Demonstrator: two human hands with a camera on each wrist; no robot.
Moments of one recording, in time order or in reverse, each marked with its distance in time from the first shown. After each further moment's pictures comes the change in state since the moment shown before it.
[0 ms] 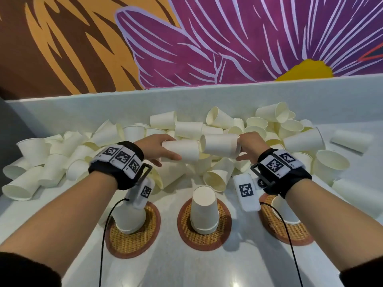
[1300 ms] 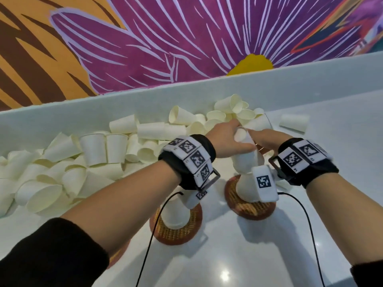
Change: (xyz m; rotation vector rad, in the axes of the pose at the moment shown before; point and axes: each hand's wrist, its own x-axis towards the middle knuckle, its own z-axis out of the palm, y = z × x) left_hand -0.013 0.172 0.145 0.244 -0.040 0.613; right_hand -0.069 0.027 -0.108 -0.326 -0.002 0.221
